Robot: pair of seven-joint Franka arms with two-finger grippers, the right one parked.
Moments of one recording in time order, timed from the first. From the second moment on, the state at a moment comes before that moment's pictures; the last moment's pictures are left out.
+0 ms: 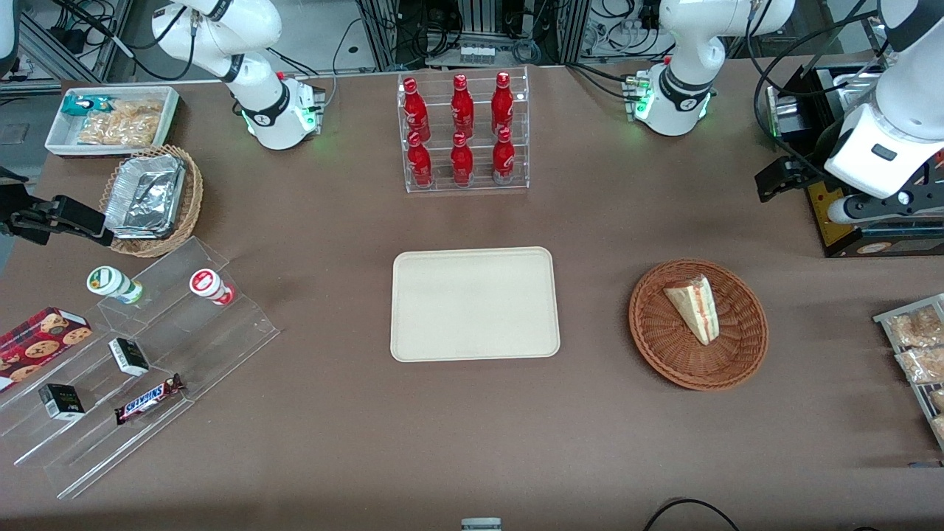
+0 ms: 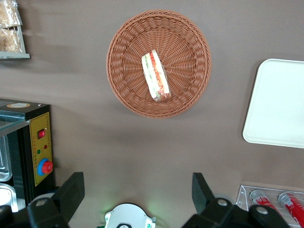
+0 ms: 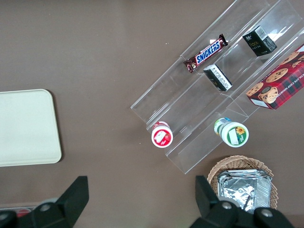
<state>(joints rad) -0.05 -0.02 -0.09 -1.57 0.04 1.42 -0.26</state>
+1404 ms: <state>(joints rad) -0.05 0.17 -0.09 -2.08 0.04 2.05 -0.31</state>
